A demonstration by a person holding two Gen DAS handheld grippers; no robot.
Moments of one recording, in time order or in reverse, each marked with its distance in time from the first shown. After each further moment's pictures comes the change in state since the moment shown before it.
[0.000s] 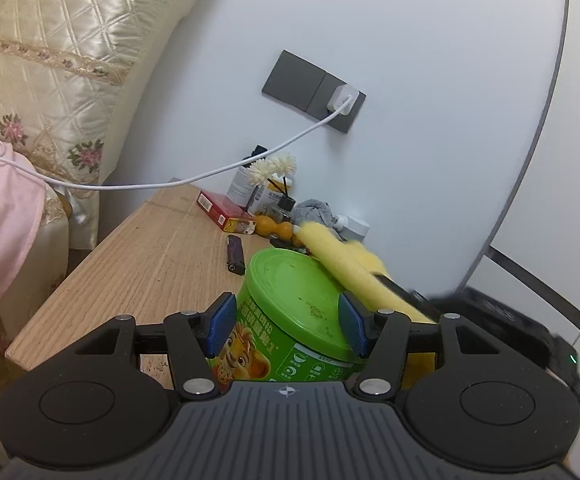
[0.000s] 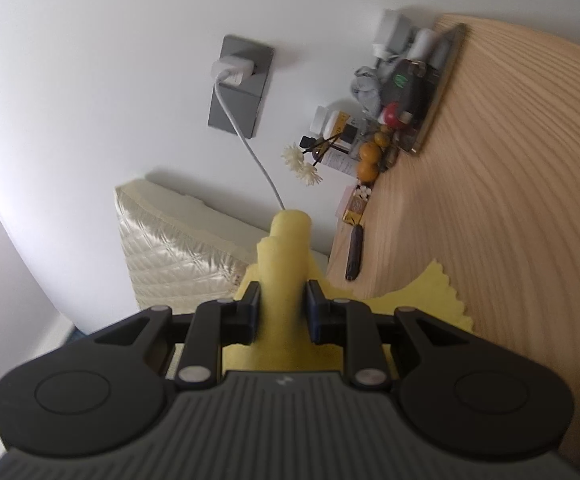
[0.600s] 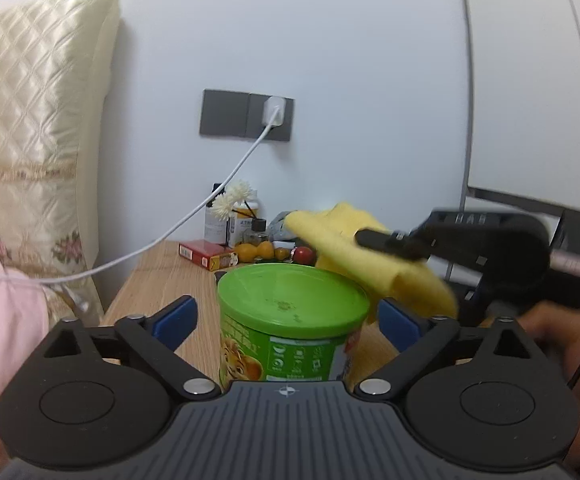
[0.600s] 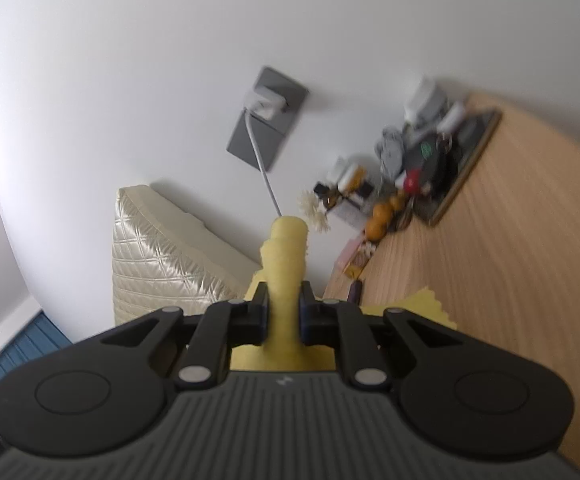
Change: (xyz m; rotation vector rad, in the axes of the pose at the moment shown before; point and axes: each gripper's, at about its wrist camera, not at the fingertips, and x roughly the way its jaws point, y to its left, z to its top) left arm -0.025 -0.036 -0.020 0.410 -0.083 0.007; right arm -0.028 0.034 0.000 -0.210 -0.145 -0.052
